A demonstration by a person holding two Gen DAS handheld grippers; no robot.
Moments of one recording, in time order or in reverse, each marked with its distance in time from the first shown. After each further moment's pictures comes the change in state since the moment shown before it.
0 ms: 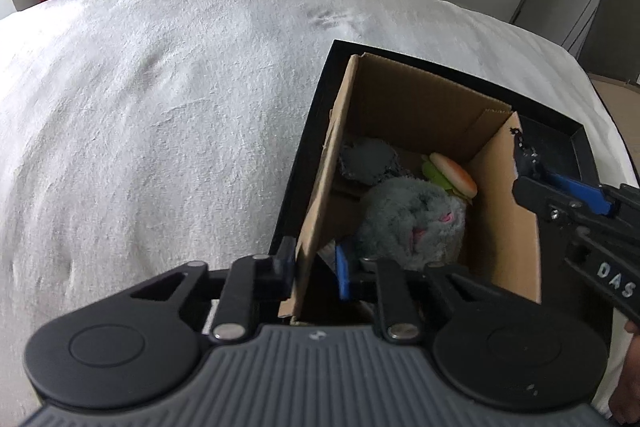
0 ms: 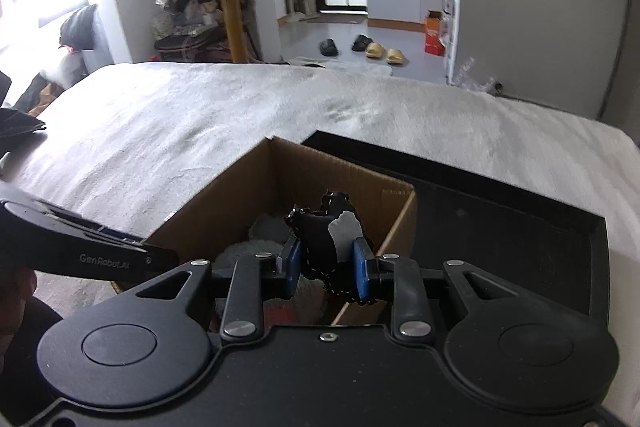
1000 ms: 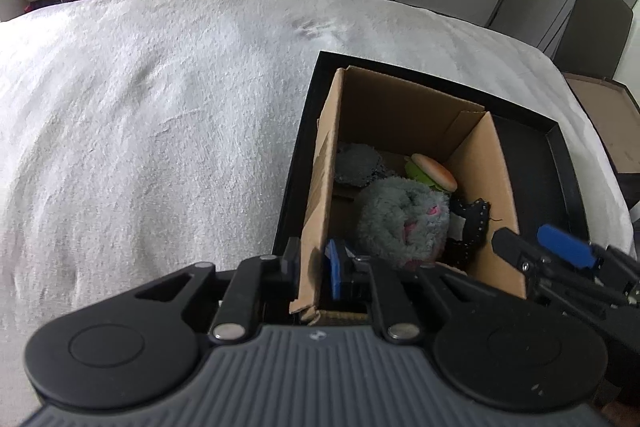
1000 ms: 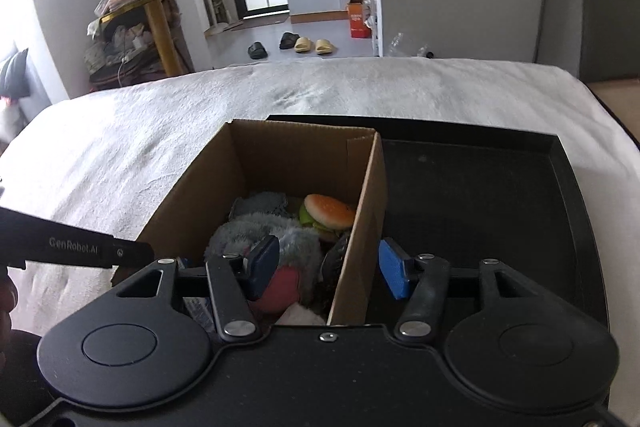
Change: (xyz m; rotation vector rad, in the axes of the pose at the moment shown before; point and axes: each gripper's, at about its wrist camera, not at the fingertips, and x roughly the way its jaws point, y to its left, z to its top) left arm -0.023 0.013 -0.001 0.033 -0.017 -0.069; right arm -0.011 0.020 -0.031 0.215 -0.011 -0.159
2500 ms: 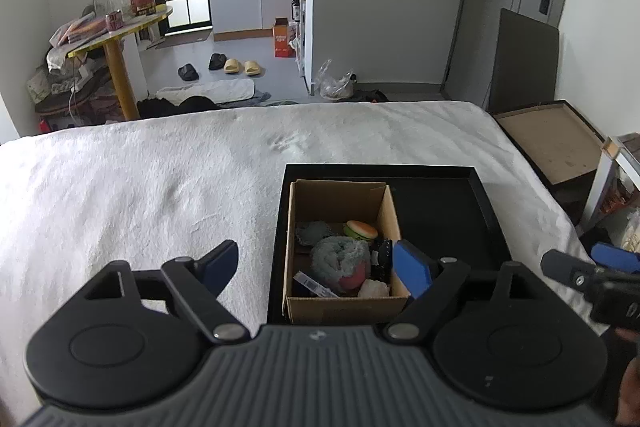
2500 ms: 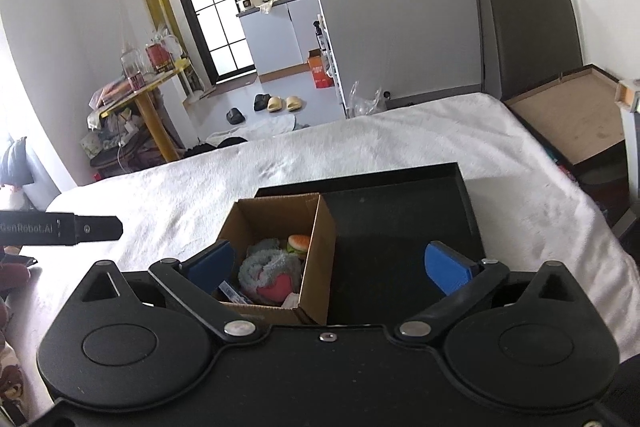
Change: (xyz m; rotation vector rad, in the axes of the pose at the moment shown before) left arm -0.192 -0.054 -0.023 0.170 -0.265 0.010; right arm -0.178 -0.038 0.010 0.172 -0.137 -0.027
